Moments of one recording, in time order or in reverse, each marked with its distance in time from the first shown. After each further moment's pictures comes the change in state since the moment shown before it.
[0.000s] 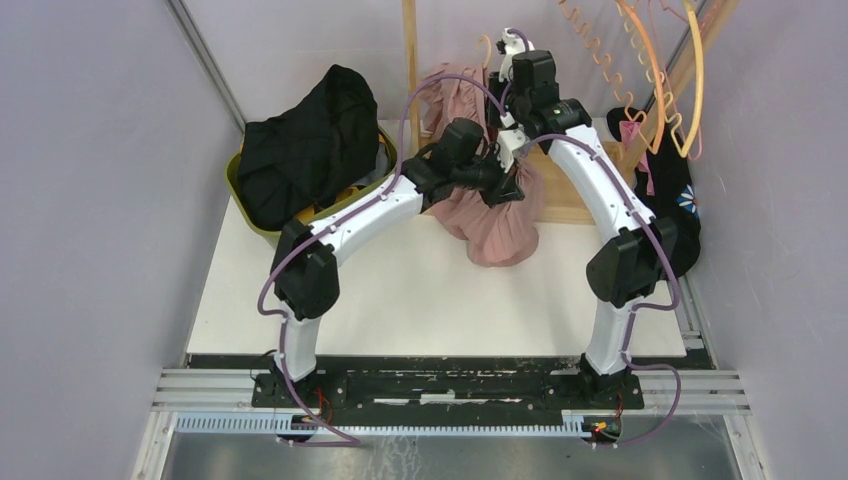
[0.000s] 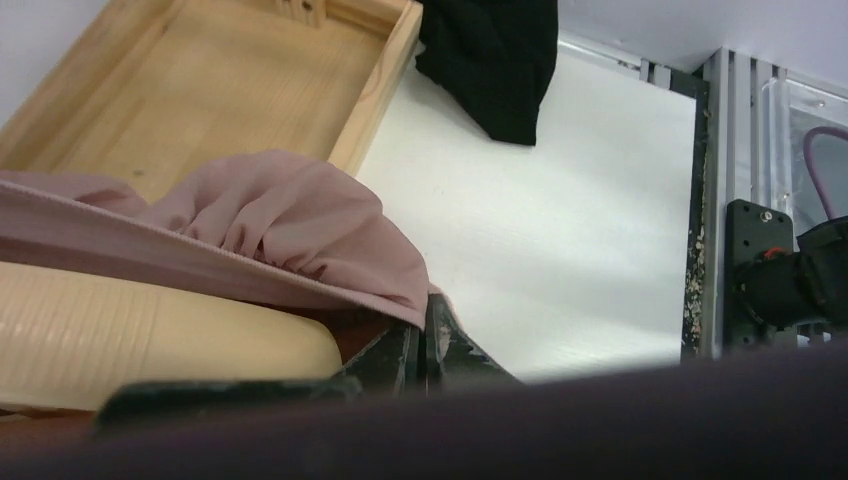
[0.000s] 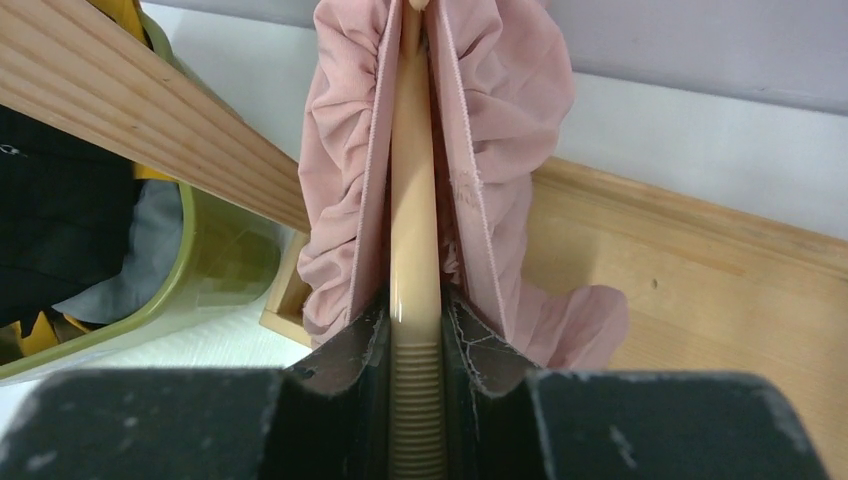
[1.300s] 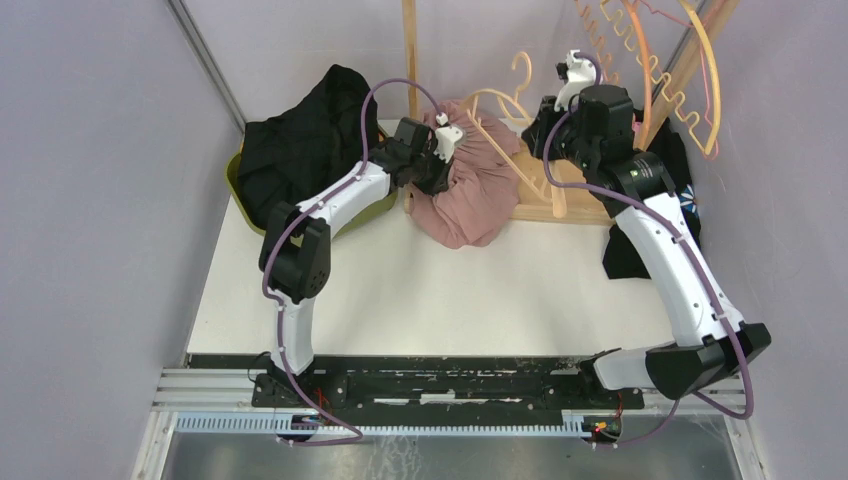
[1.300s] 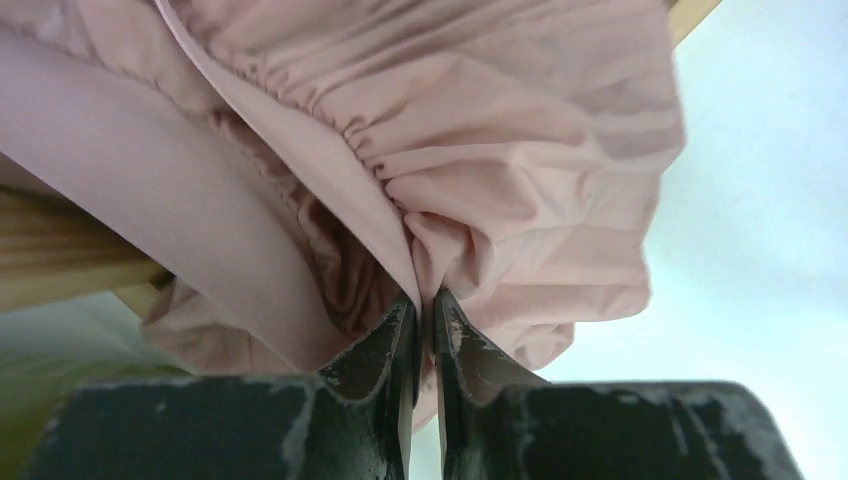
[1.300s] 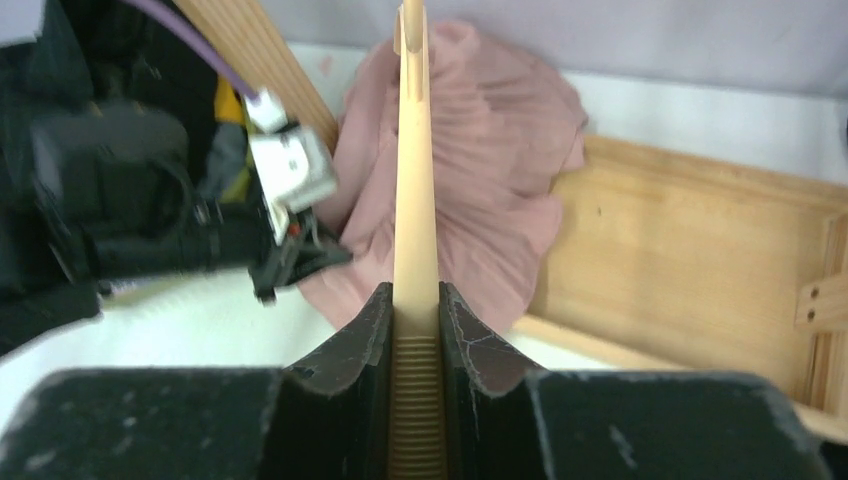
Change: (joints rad) left arm 0.278 0.045 -0.160 -0.095 -0.261 0.085; right arm -0.026 -0.515 -0.363 -0.016 -0.004 0.018
